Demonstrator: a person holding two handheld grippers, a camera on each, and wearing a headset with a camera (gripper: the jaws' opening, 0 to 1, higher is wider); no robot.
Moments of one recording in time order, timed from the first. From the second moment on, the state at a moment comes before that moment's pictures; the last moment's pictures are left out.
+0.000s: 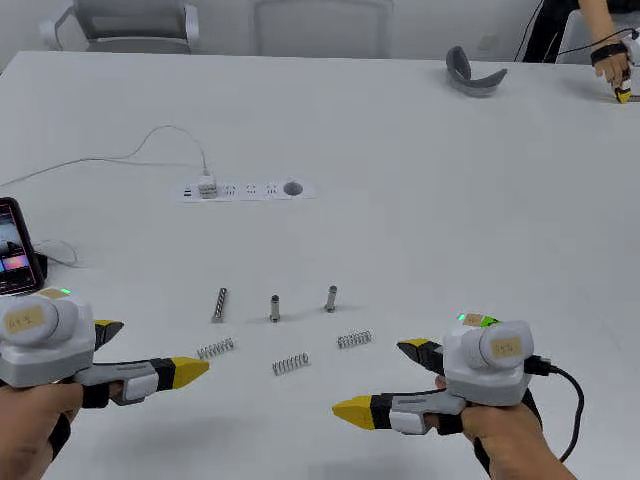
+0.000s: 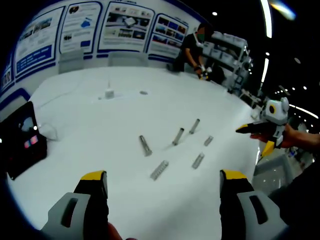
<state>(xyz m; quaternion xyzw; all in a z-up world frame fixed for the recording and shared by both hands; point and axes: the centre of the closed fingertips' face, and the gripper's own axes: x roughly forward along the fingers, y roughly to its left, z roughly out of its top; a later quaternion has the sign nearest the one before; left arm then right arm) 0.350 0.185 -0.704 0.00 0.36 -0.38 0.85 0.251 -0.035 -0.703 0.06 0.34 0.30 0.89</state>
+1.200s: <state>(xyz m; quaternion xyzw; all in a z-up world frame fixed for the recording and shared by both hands) 0.400 0.161 -0.715 0.00 0.36 -0.38 0.85 0.241 -0.031 -0.706 0.07 0.36 0.30 0.88</state>
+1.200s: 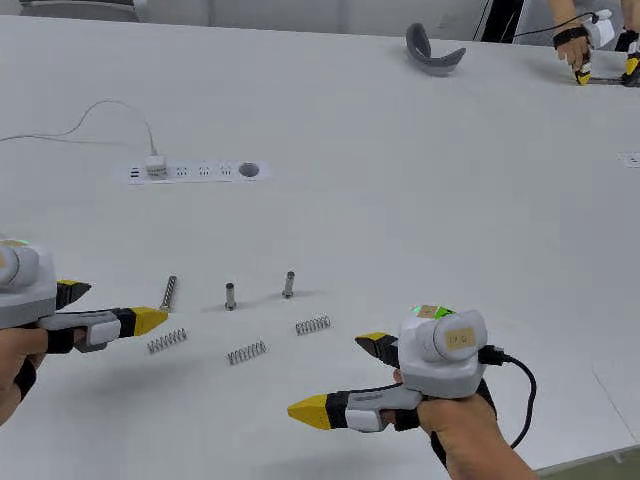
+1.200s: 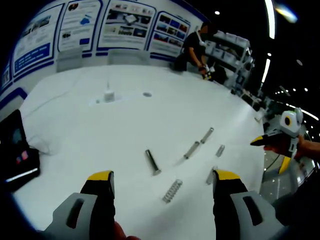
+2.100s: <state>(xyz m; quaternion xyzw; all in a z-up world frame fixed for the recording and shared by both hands) 0.443 0.141 -0.756 -0.02 0.38 -0.36 0.85 0.240 -0.026 -0.713 0.08 0.37 0.31 0.87</state>
